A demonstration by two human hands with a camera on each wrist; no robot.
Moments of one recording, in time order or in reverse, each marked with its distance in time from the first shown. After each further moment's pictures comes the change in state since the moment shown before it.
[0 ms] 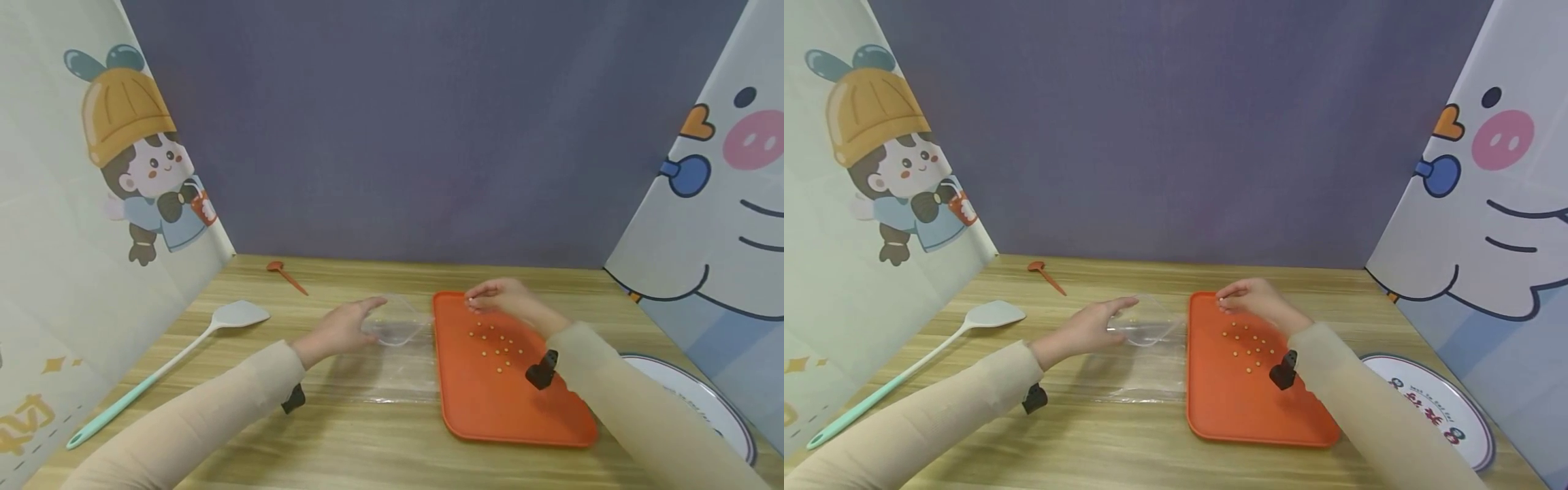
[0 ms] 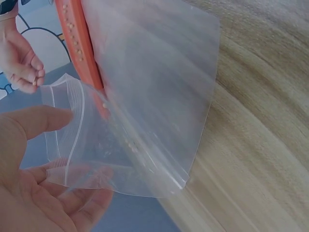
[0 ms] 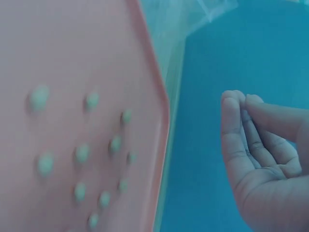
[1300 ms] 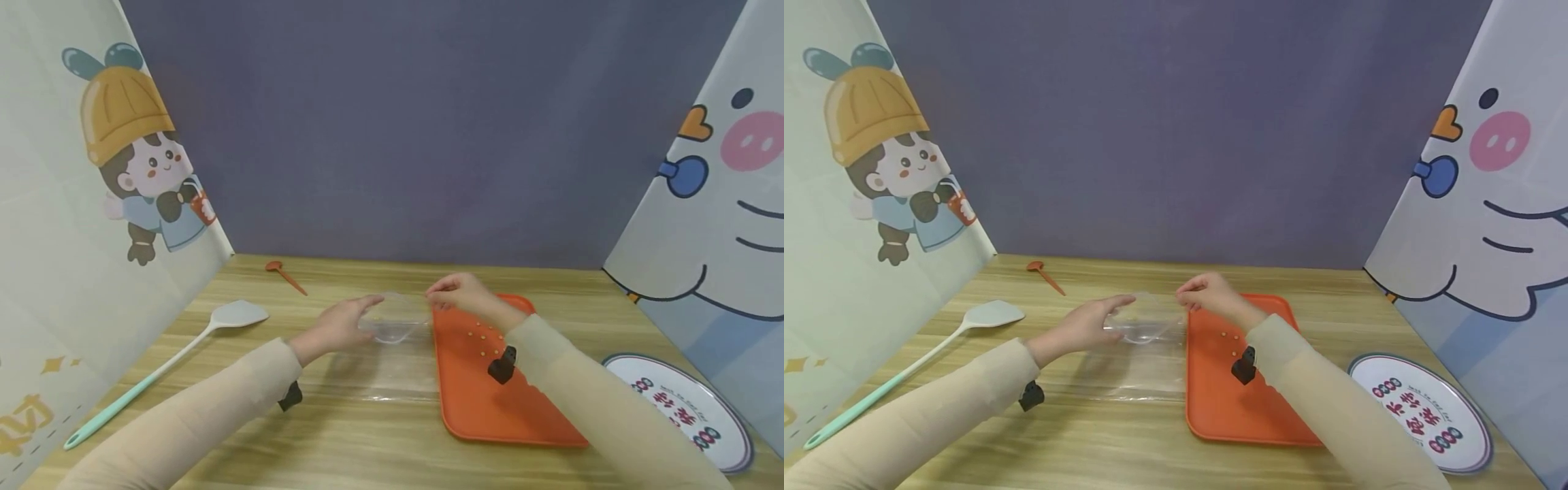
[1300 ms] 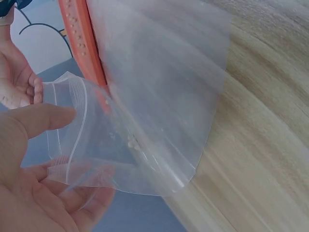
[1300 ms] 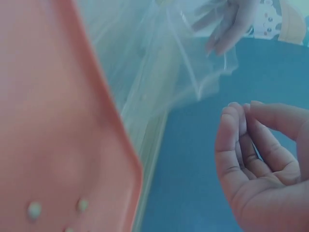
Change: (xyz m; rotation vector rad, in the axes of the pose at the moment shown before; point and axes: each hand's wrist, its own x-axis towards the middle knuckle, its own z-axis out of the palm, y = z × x) left_hand -0.001 -0.001 -0.008 0.020 0.011 0.010; right_hand 0.019 -0.041 0.057 -0.132 0.014 -0.070
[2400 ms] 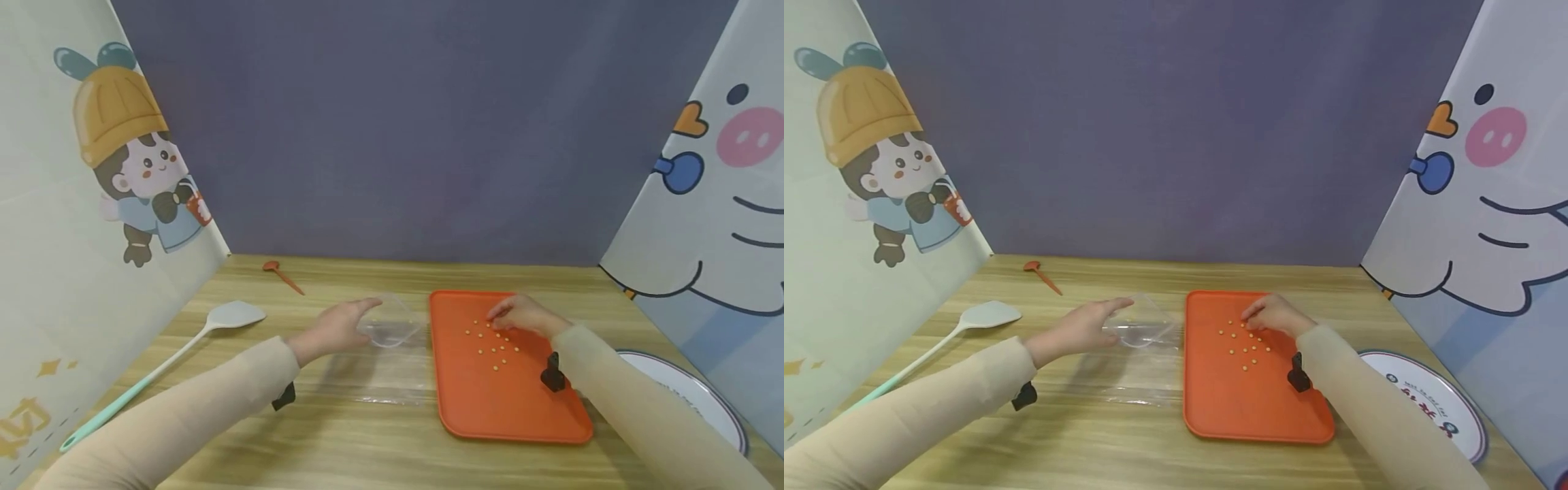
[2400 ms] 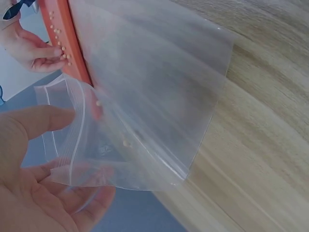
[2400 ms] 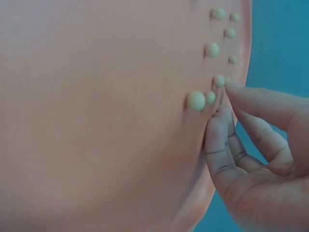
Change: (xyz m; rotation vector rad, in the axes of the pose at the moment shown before) left_hand -0.001 0.005 -0.002 0.044 -0.070 0.004; right_hand -0.027 0.102 -0.072 -0.103 -0.069 0.177
